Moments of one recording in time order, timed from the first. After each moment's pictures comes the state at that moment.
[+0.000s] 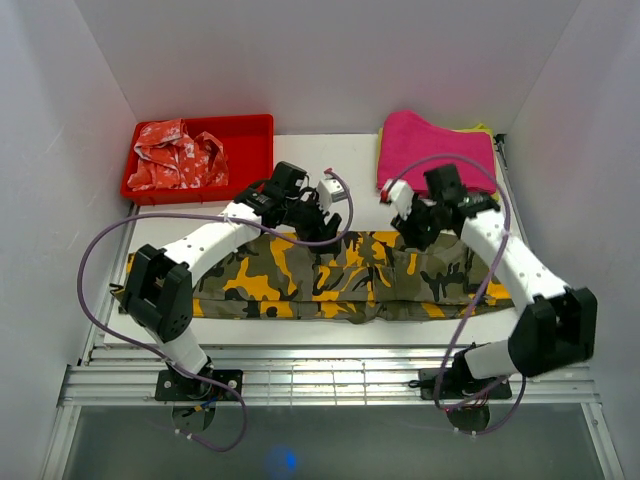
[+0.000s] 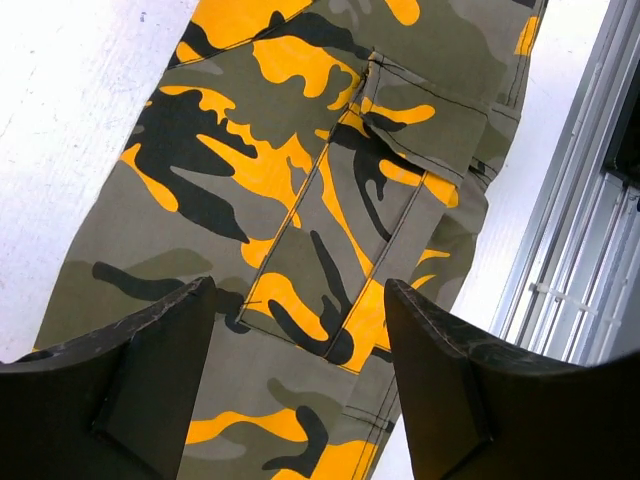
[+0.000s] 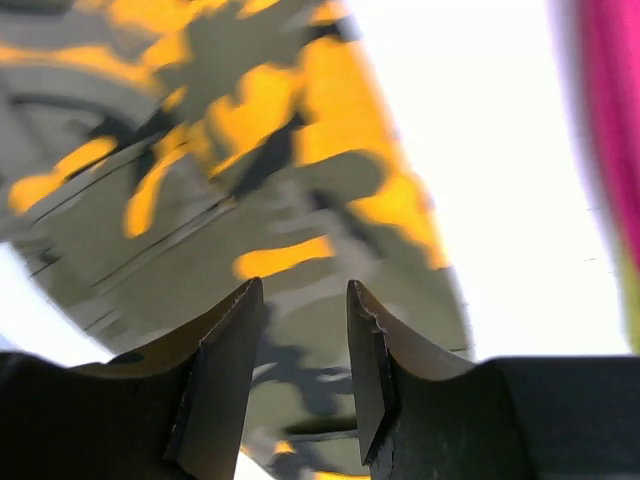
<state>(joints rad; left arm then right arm) -0.60 1.68 1.35 -0.49 0.59 0.25 0.36 1.34 1.12 -0.81 -0.26 -0.71</state>
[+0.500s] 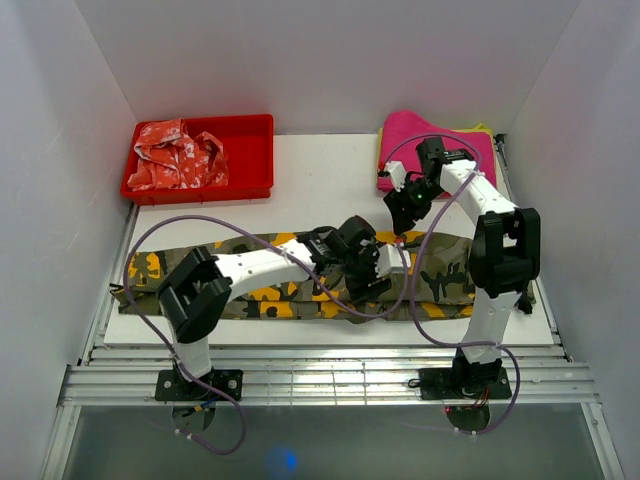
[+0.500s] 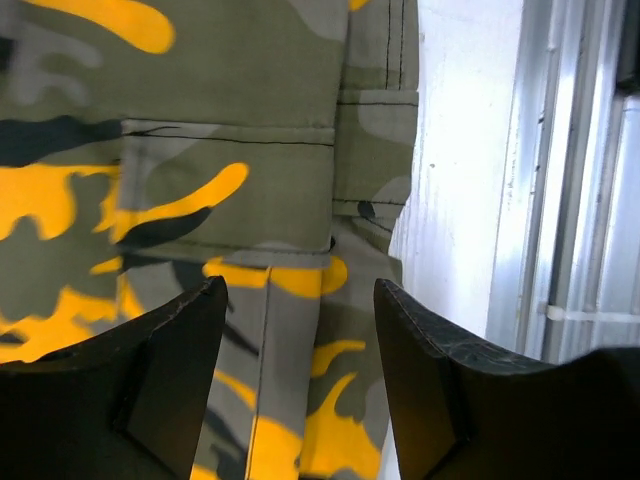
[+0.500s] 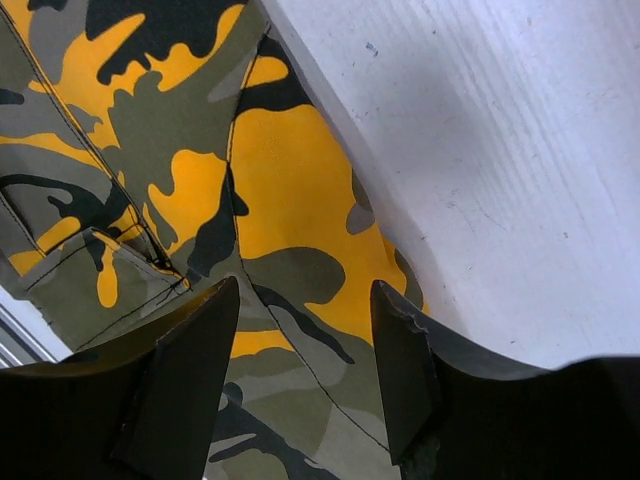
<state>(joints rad) -0.98 1.78 1.29 -0.34 0.39 0.38 0.21 1.93 1.63 -1.01 -0.47 -0.68</state>
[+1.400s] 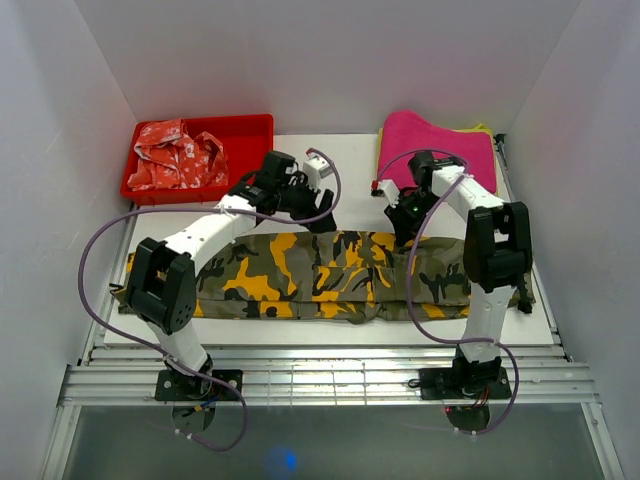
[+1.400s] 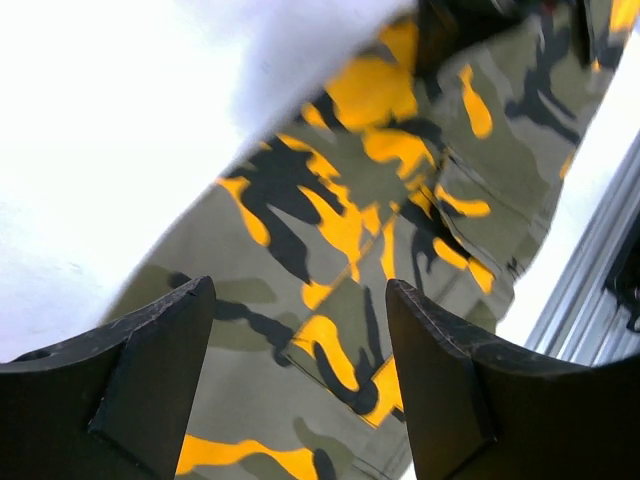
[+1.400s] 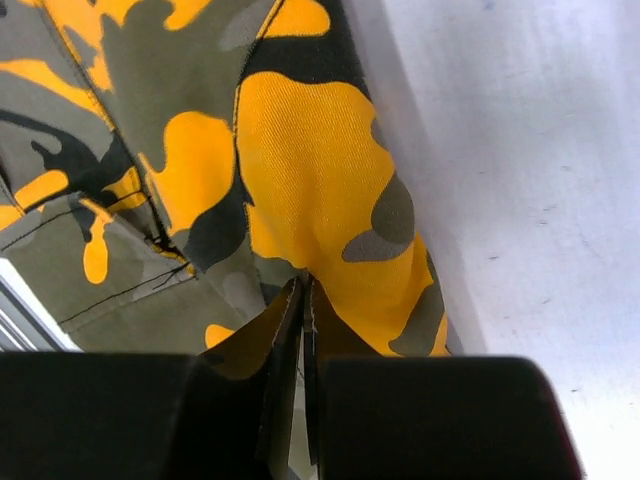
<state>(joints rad) -0.53 1.71 1.35 -0.35 0.54 0.05 0.23 2.01 1.59 -1.08 -0.48 -0.80</state>
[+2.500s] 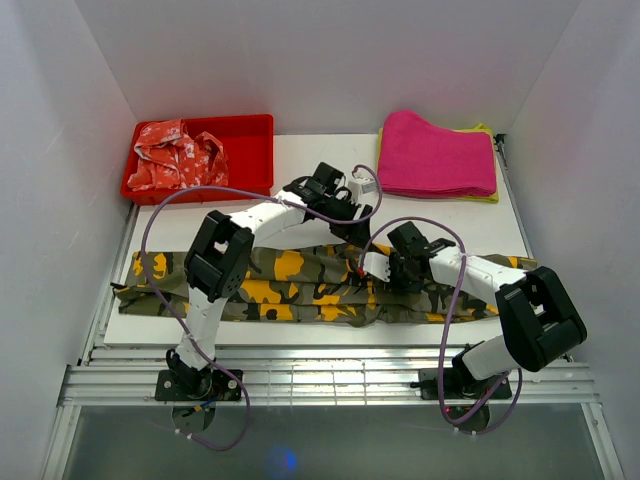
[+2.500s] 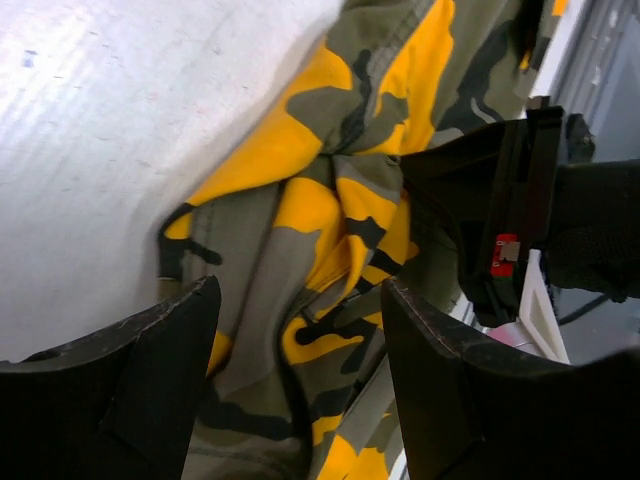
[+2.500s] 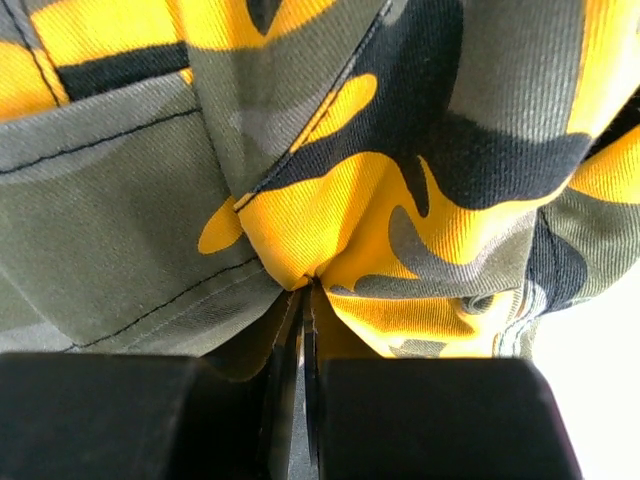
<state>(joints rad) -0.65 2.13 1.66 -0.40 0.70 -0.10 0.54 1.45 0.75 -0.56 -0.08 -0.93</state>
